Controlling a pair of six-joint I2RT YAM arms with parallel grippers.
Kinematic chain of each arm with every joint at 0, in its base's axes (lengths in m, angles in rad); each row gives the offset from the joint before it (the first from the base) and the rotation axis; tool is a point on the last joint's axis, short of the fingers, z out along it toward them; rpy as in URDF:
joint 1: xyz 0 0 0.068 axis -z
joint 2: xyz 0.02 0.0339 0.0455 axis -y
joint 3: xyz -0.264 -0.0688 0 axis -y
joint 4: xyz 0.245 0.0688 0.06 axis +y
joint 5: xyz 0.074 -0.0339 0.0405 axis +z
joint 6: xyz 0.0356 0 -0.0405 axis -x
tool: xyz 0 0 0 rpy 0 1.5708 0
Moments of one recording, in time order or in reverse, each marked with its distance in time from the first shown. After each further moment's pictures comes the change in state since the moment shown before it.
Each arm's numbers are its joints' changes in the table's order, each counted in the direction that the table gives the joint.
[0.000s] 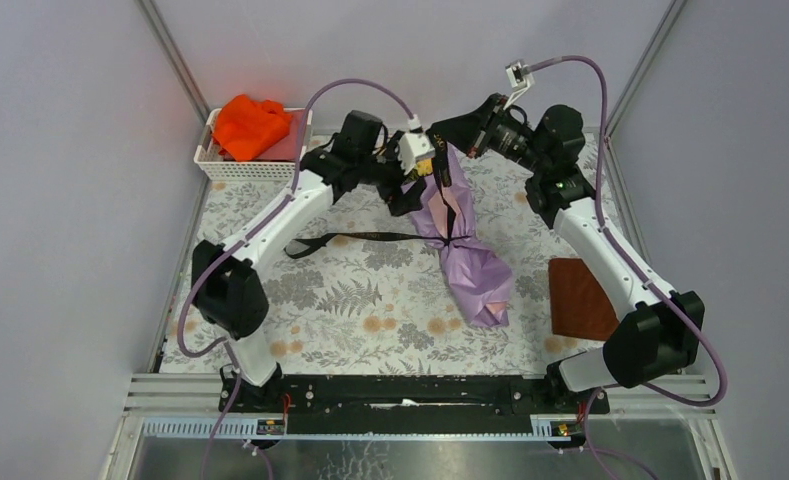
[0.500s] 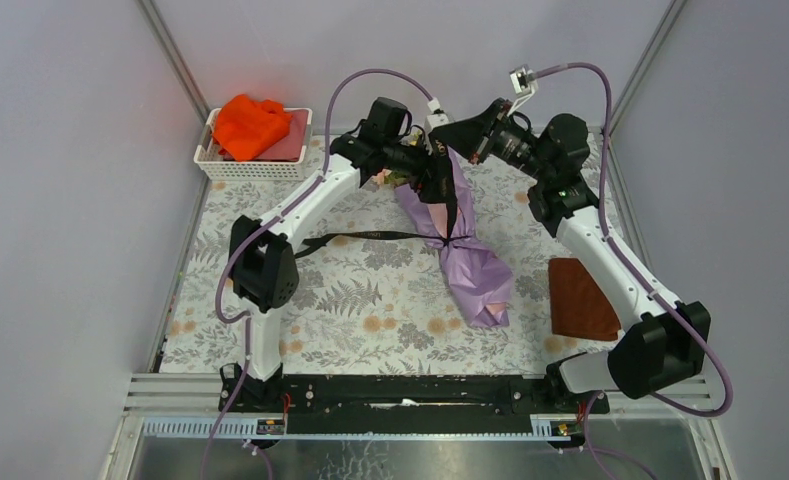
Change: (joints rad) left arm 0.030 -0.288 0.328 -0.058 -0.299 0.353; right arm -0.023 0.046 -0.047 -0.046 0.001 -0.012
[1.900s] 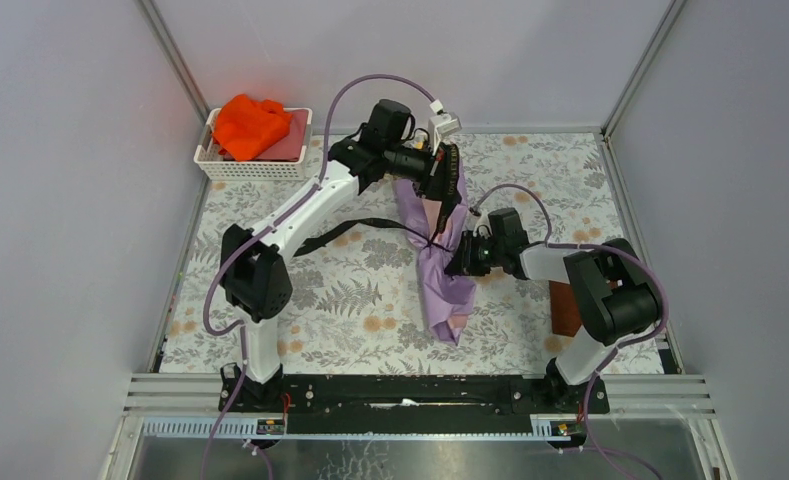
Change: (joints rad) left arm 0.029 0.074 -0.060 -0.062 -0.090 0.254; right arm -0.011 -0.294 -0.583 0.245 -0.167 0.241
